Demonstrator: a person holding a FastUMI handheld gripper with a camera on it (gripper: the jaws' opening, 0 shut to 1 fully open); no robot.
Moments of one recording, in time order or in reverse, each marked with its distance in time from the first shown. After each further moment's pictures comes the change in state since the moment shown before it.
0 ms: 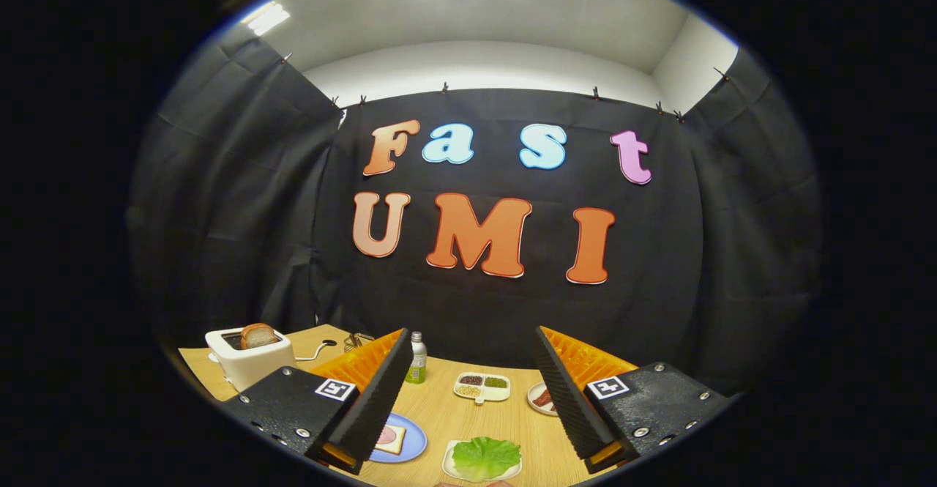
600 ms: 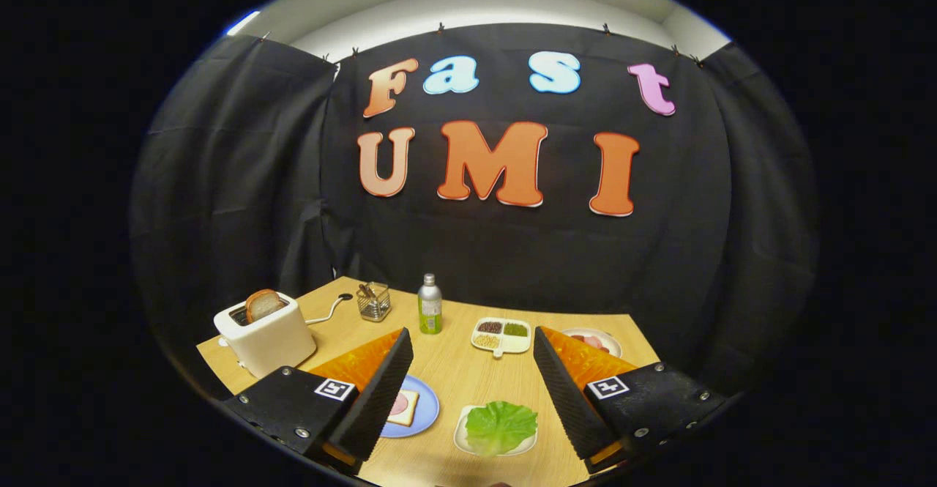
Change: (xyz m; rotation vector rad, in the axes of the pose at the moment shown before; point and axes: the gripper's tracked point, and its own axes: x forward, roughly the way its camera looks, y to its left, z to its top) arm 0.028 0.000 -0.075 0.069 0.353 0.093
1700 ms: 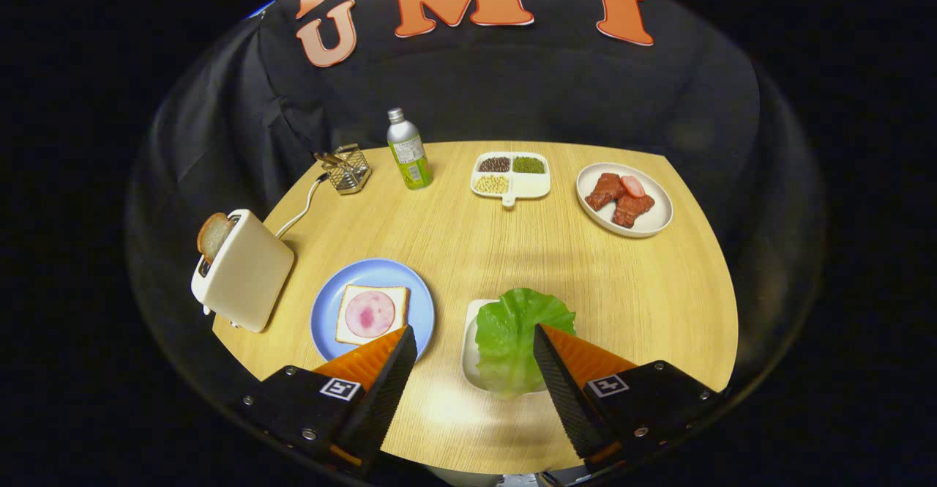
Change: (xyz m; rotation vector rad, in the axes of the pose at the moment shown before) arm 0.071 -0.009 -0.173 0.156 0.677 0.027
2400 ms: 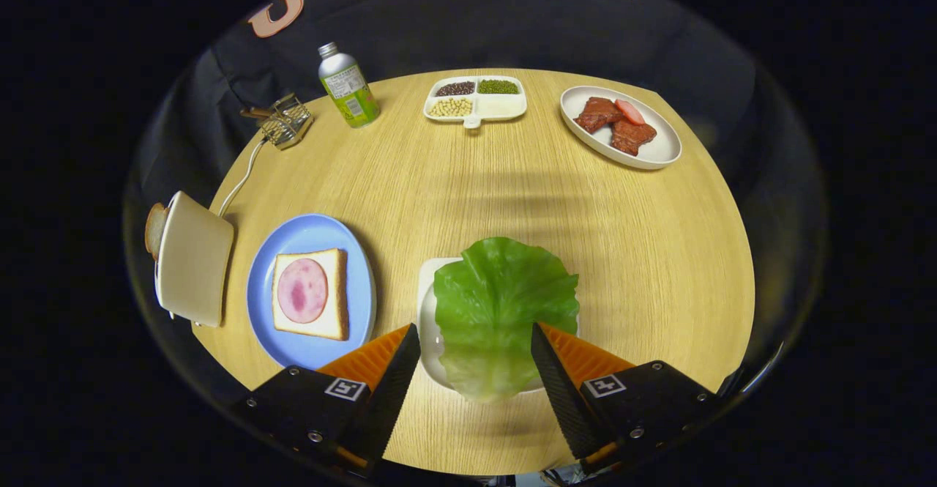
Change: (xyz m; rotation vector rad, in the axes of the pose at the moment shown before) arm 0.070 -0.030 -0.048 0.048 0.229 -0.094
